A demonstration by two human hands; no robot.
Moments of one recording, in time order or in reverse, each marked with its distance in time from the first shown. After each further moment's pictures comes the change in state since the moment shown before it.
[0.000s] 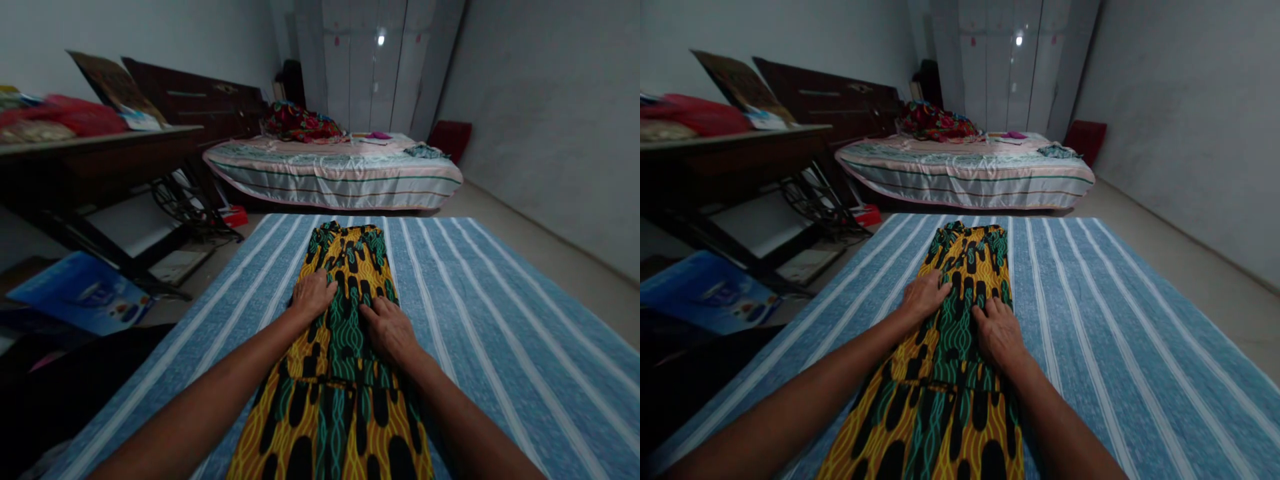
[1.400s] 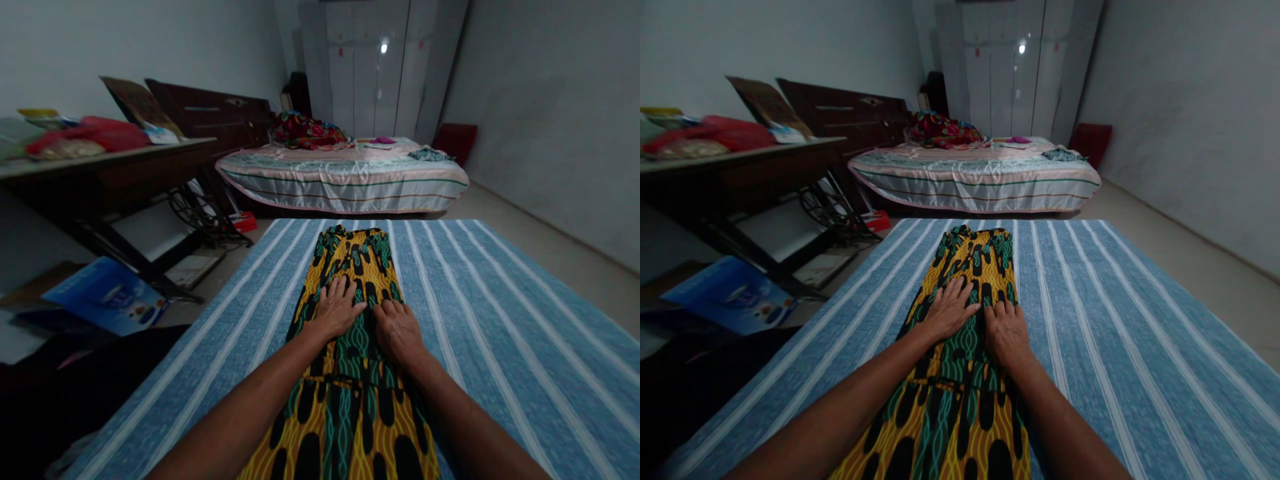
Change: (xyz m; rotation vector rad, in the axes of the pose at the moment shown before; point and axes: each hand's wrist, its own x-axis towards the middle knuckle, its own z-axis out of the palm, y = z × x) left_hand -0.024 0.021 0.028 -0.025 -0.162 0.190; right_hand -0.002 -0.004 -0.002 -0.033 0.048 0.086
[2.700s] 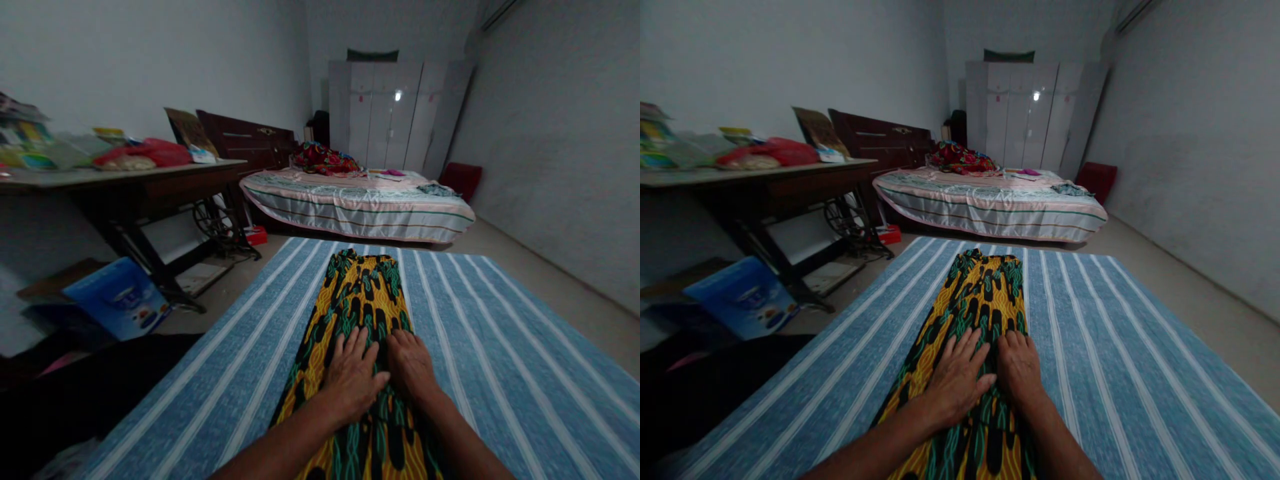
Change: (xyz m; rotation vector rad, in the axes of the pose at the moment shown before) left_hand -0.075 0.028 -0.003 -0.134 0.001 0.103; right_hand 0.000 0.002 0.014 0.008 0.038 0.000
